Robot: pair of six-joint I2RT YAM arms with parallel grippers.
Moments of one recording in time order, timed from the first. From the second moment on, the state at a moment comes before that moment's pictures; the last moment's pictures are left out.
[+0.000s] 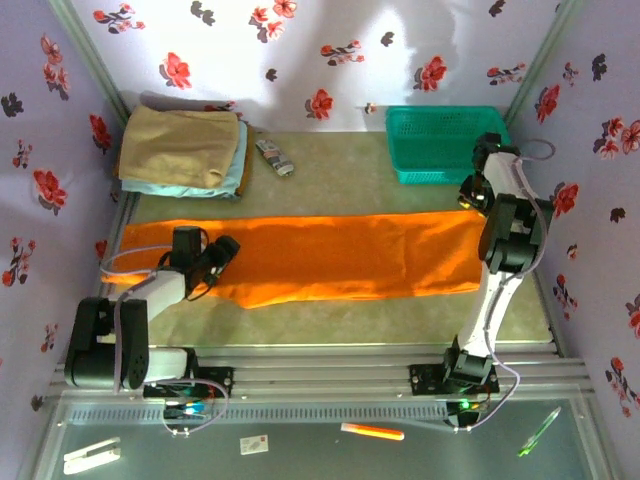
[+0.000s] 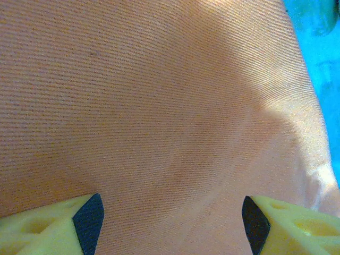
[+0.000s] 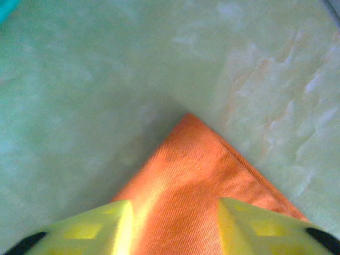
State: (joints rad) left arm -0.10 1.32 0.46 0.01 0.24 -0.93; right arm -0.18 2.18 1.81 -1.05 0.15 0.52
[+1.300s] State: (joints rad) left arm -0.32 1.97 1.21 -0.09 0.26 -0.82; right arm 0.38 2.28 1.83 -0.76 -0.21 0.59
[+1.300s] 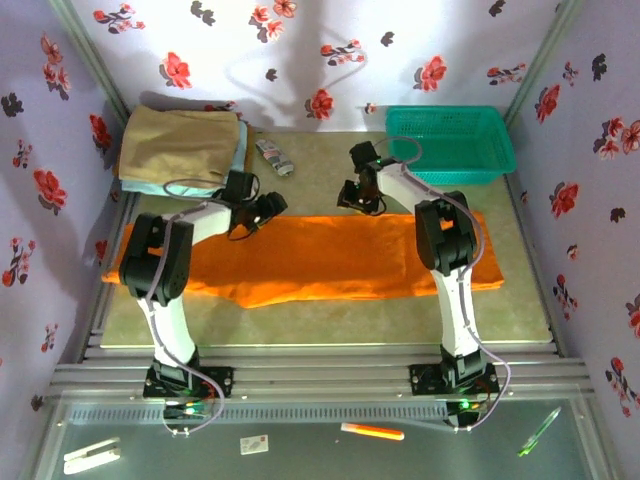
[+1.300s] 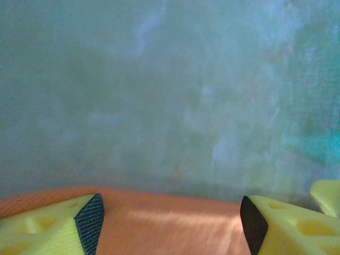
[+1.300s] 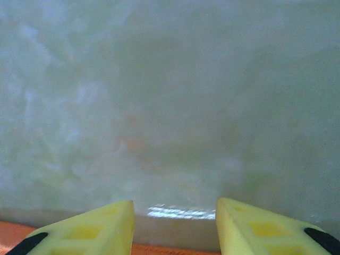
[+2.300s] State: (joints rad) left arm -0.46 1.54 0.63 0.08 0.20 -0.89; right arm 0.17 1.75 1.03 -0.61 -0.21 0.54
